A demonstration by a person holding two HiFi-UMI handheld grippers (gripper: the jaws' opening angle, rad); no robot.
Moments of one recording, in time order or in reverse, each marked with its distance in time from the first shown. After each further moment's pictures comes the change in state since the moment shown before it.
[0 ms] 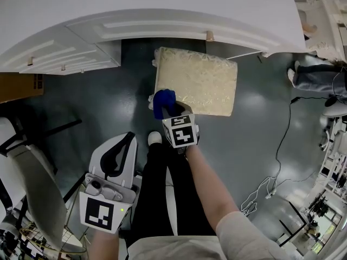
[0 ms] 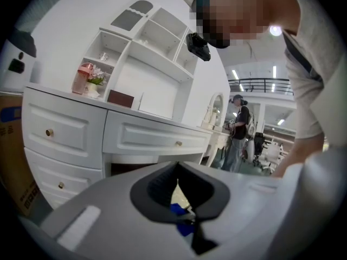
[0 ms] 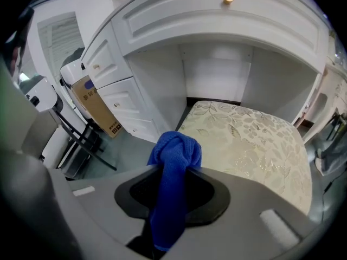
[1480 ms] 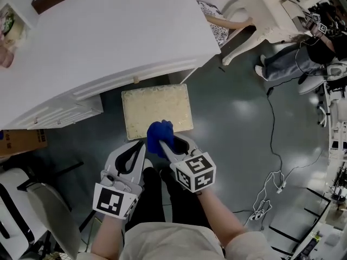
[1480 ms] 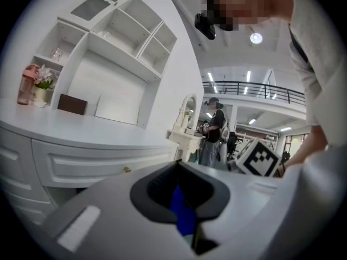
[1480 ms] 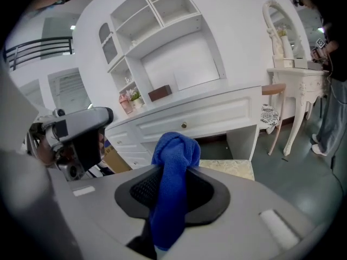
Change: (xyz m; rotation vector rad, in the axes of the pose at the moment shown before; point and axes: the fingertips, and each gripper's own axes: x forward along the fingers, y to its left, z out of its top) left arm 0.063 -0.144 0.105 0.095 -0.056 -0.264; right arm -0.281 -0.053 0.072 0.209 -0.389 0.082
